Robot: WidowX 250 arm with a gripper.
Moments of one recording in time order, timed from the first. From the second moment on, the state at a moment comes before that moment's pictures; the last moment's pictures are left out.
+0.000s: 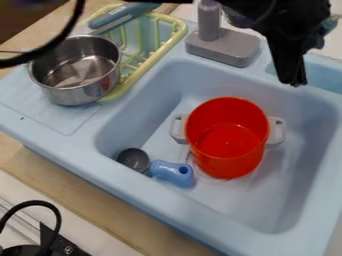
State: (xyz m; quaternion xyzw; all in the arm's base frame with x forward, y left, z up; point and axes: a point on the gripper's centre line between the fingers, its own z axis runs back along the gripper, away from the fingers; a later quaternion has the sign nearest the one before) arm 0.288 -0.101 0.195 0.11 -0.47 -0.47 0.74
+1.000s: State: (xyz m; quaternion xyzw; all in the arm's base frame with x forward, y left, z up) arm 0.227 -0.110 0.226 0.05 -0.44 -0.40 0.80
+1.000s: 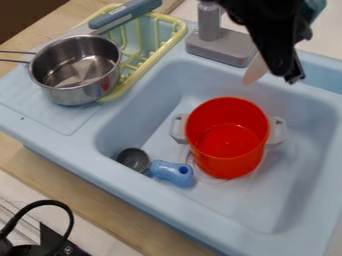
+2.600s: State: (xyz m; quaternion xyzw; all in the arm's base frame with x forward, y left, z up) arm 0.239 -0.070 0.134 0.03 -0.25 -0.30 0.92
